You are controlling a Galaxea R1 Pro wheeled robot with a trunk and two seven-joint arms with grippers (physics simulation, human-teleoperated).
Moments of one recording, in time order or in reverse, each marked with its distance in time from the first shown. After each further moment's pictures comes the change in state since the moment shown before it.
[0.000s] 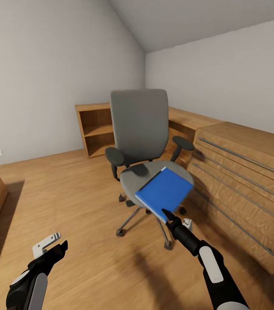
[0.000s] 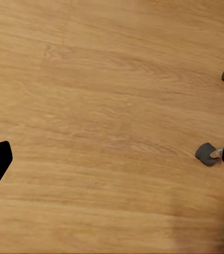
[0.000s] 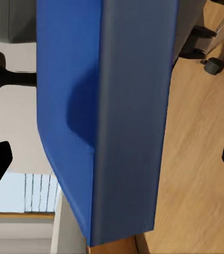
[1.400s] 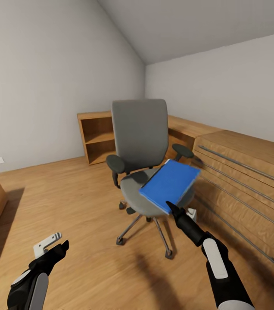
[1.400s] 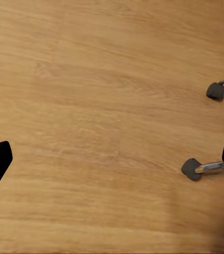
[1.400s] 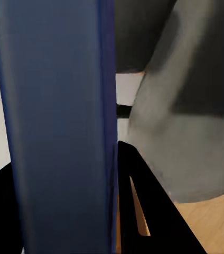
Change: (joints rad) left arm 0.000 -0.001 -0.010 0.000 0.001 0.000 0.003; right arm 0.002 0.002 0.004 -0.152 0.001 -0.005 -0.002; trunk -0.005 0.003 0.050
